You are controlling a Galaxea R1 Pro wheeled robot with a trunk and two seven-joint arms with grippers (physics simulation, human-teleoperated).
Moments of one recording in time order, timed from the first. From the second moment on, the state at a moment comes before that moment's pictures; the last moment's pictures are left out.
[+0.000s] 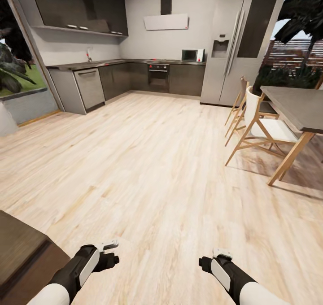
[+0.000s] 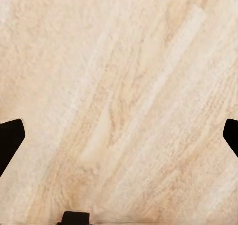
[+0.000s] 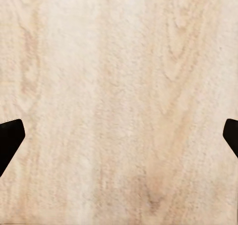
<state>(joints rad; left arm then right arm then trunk) -0.54 0.06 -0.10 -0.57 0.34 0.65 0.09 -0.60 0.02 0.26 -0.31 -0.56 0.30 -0.27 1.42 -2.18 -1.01</state>
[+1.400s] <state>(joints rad) -0.54 0.05 -0.10 -0.57 0.34 0.65 0.09 -0.60 0.02 0.27 -0.30 -0.56 0.30 -0.27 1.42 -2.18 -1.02</state>
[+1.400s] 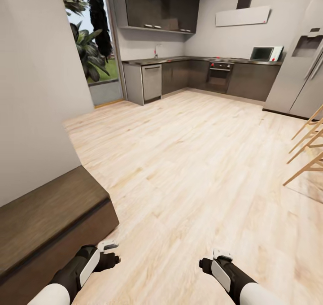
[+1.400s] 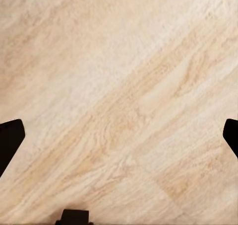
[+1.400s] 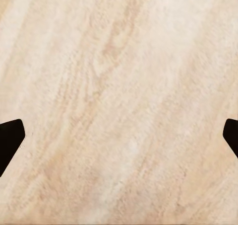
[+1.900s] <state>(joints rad) -0.54 0.05 -0.10 -0.57 0.34 0.65 0.09 -0.60 0.02 0.27 -0.30 -0.55 0.30 -0.27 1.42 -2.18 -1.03</state>
